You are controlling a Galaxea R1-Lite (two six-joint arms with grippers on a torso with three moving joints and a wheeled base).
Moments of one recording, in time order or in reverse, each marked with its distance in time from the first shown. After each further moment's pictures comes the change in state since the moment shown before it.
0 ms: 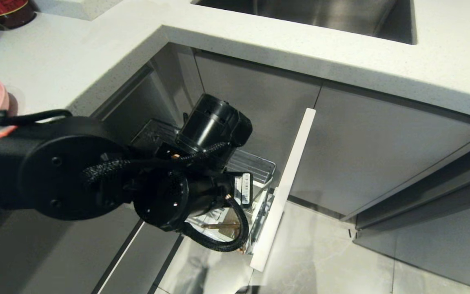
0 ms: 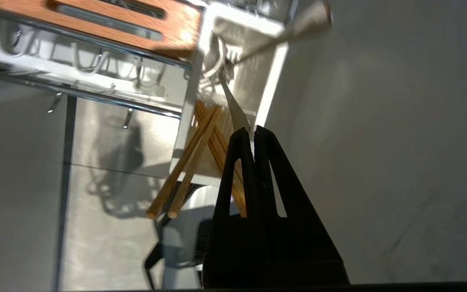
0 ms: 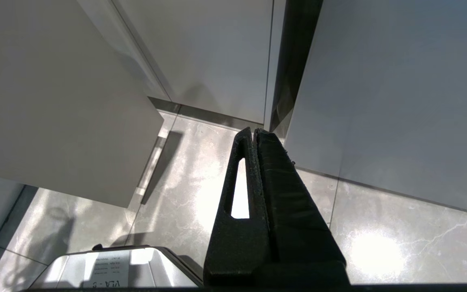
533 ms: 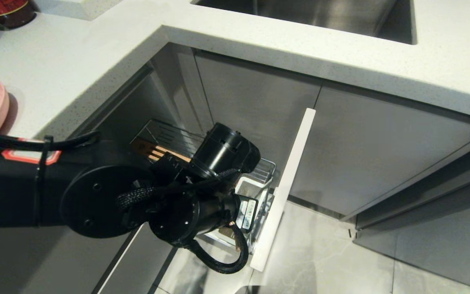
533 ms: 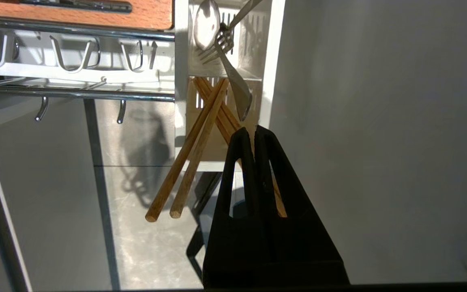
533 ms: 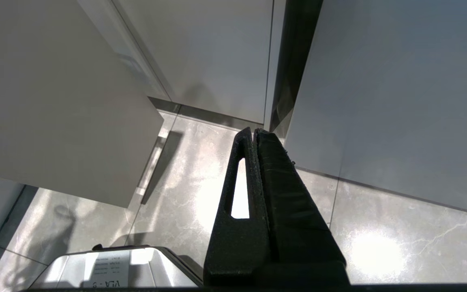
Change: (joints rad) left arm 0.003 0.038 0.072 -0.034 -0.046 0.163; right arm 0.000 0.000 0.000 0.000 0.000 0.000
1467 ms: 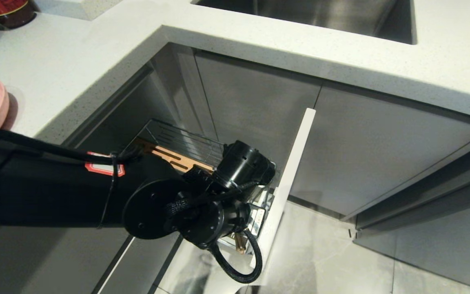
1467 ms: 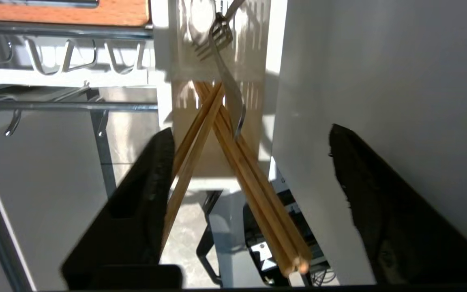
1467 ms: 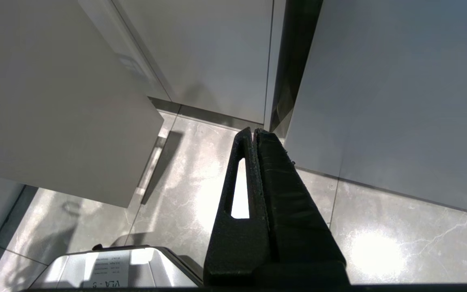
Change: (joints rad) left arm 0.013 0.104 -0.009 -0.049 0.002 0.034; right arm 0.000 0.000 0.000 0.000 0.000 0.000
